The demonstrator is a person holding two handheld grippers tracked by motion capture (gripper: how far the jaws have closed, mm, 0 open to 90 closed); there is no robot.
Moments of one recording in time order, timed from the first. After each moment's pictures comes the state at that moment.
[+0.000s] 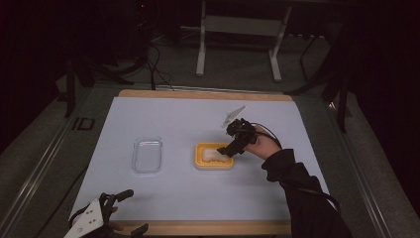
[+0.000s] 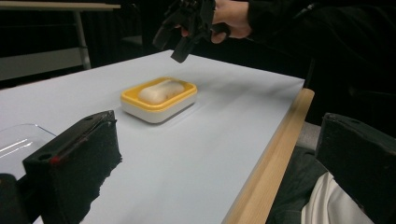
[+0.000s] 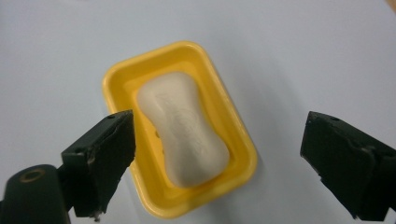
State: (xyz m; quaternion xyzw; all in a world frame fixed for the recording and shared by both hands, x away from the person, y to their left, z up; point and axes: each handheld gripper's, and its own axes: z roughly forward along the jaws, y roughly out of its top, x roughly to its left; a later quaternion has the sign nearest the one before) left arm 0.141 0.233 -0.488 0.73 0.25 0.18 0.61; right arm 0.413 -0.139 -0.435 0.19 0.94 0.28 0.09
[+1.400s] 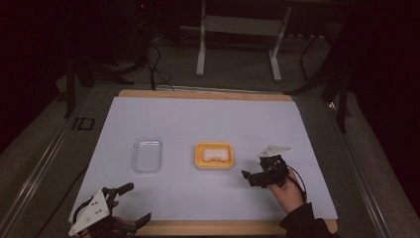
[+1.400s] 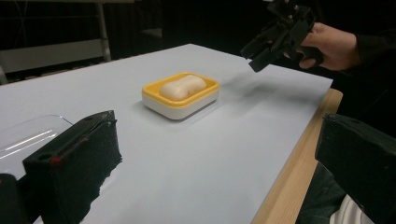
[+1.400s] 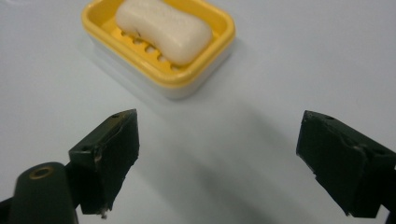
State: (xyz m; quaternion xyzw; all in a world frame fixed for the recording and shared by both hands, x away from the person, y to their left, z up) left arm 0.154 0.228 -0.488 0.73 0.29 0.20 0.59; right arm 0.309 -0.223 -0.471 0.38 0.85 0.33 0.15
